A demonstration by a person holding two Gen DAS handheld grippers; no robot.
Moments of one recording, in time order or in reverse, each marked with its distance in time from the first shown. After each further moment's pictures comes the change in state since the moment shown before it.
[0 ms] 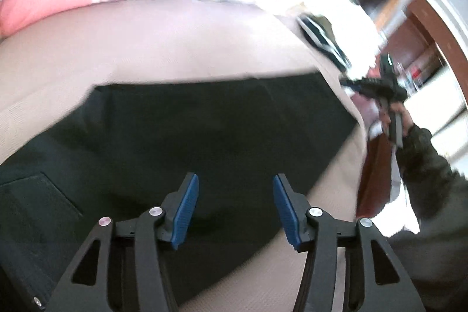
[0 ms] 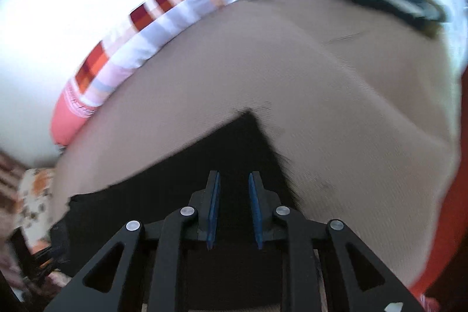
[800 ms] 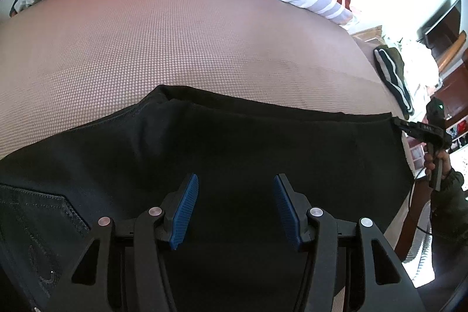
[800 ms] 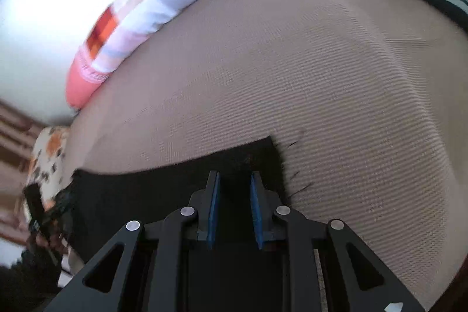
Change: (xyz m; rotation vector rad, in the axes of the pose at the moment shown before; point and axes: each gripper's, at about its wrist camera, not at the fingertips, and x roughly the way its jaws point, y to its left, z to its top) left arm 0.042 0.052 0.024 -0.210 0.006 0.201; right arm 0.066 -0.003 0.042 -0.162 0.200 0.153
